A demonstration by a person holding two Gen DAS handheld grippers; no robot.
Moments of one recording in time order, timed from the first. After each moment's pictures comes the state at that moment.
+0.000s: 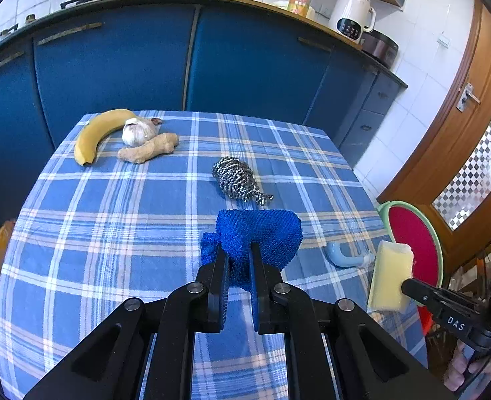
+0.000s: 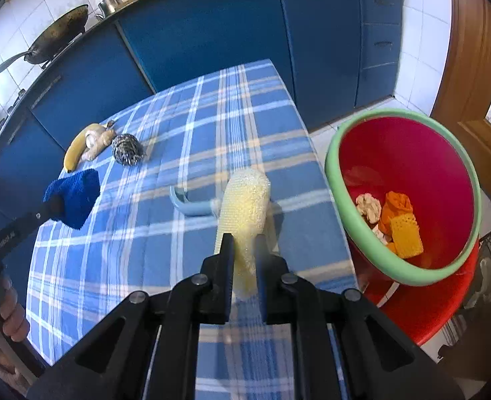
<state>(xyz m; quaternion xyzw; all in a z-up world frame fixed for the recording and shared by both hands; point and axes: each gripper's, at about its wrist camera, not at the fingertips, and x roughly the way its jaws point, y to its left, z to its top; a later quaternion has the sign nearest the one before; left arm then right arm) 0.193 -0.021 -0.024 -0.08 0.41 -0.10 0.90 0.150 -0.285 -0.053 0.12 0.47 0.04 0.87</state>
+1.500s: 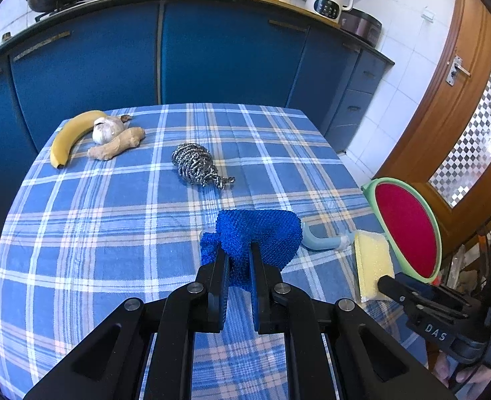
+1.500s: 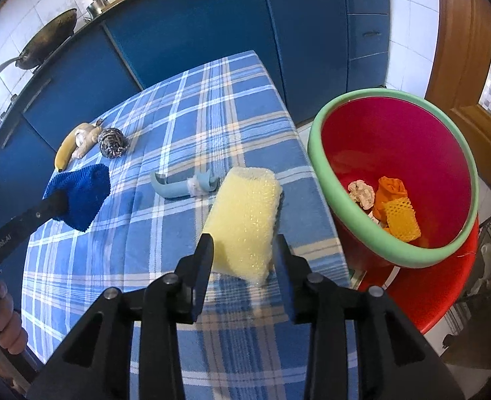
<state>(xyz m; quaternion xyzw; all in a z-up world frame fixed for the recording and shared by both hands) 0.186 -0.065 -0.028 -0.04 0.43 -0.12 0.90 0.138 -0.292 -0.070 0.13 0.47 0.02 0.87</state>
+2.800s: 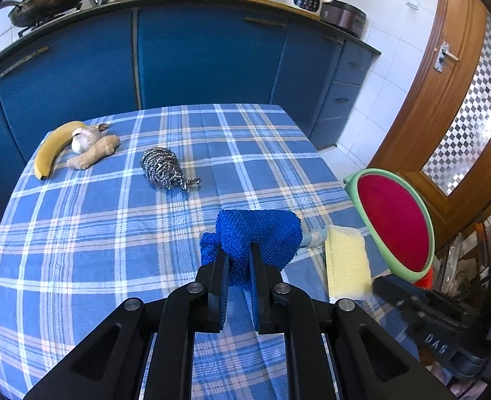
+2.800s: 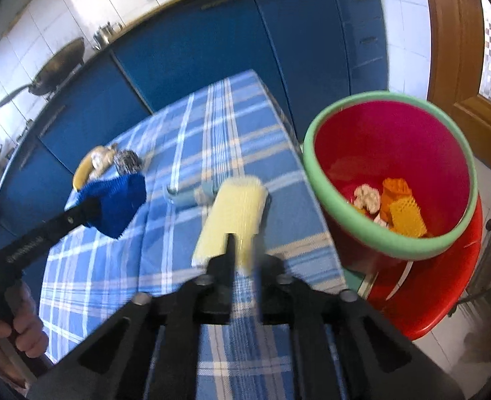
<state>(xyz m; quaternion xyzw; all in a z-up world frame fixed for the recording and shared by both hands) 0.182 -0.099 -0.024 -0.02 0.43 -0.13 0.89 0.119 -0.309 -0.065 0.18 0.44 0.04 0.88</state>
